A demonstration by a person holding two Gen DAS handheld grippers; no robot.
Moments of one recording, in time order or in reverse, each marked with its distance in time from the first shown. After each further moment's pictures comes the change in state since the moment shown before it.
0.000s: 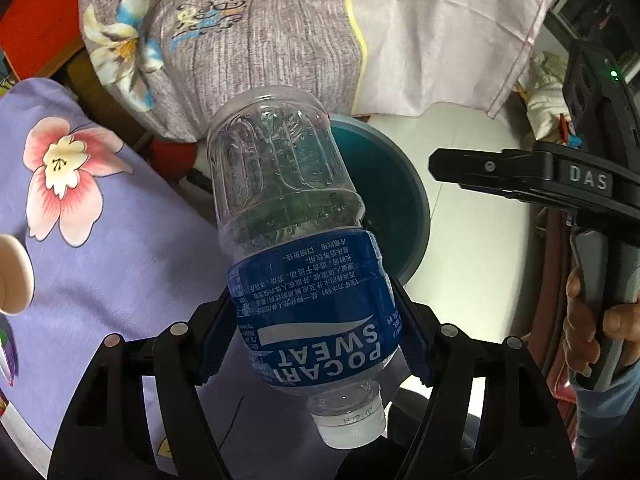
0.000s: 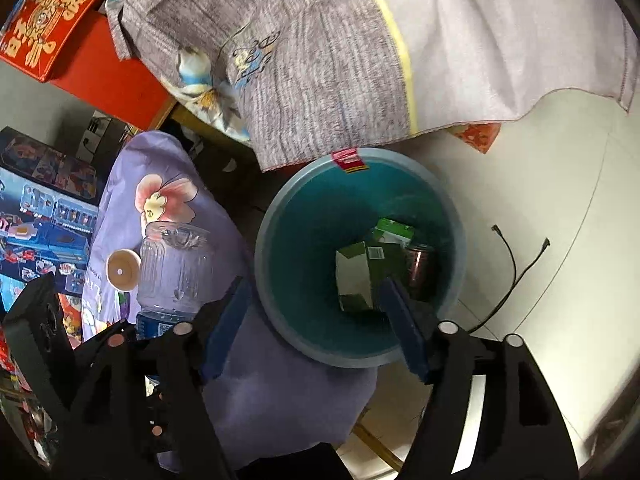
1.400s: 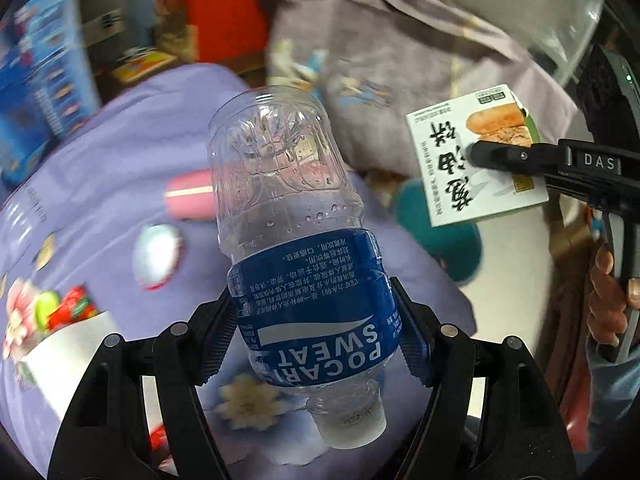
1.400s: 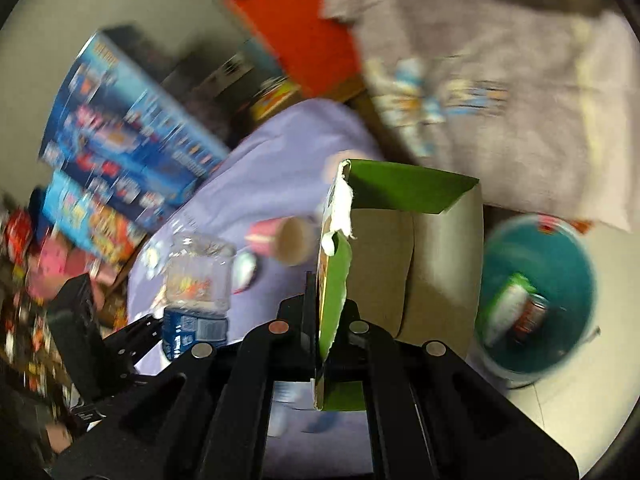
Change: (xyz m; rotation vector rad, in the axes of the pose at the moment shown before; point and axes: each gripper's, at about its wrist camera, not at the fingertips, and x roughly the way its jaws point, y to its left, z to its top) left arm -0.162 0.128 -0.117 -0.208 -0.251 0.129; right arm -0.032 0.206 -0.038 -0.328 -0.052 0.183
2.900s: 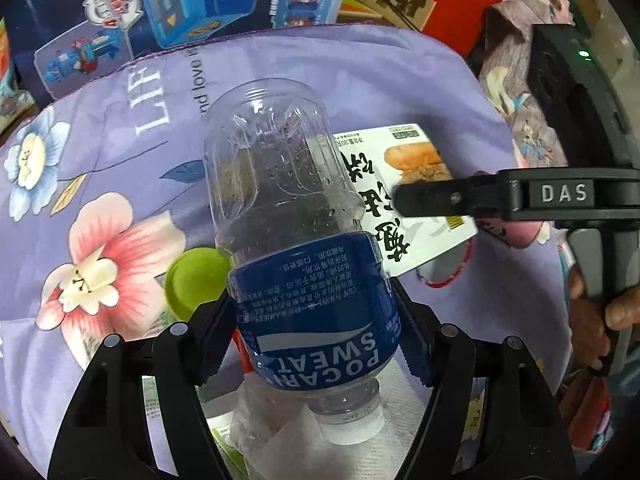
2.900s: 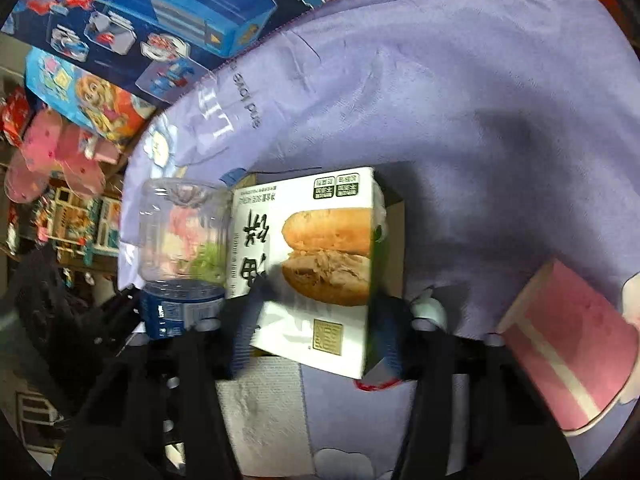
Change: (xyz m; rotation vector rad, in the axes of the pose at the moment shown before) left arm 0.001 0.285 -0.039 -0.400 0.050 0.176; right arm 0.334 0.239 0.010 -0.313 0.533 0.146
